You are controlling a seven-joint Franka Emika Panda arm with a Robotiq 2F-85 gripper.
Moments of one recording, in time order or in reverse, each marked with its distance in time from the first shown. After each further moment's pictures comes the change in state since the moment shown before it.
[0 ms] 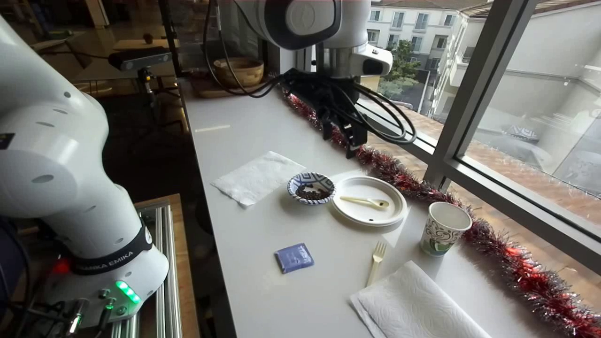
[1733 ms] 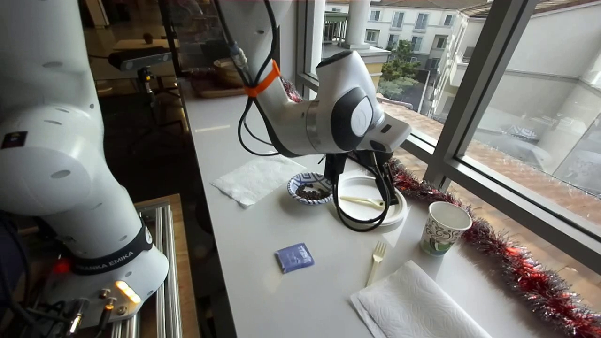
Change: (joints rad) arm 0.128 0.480 -0.319 0.082 -0.796 0.792 1.274
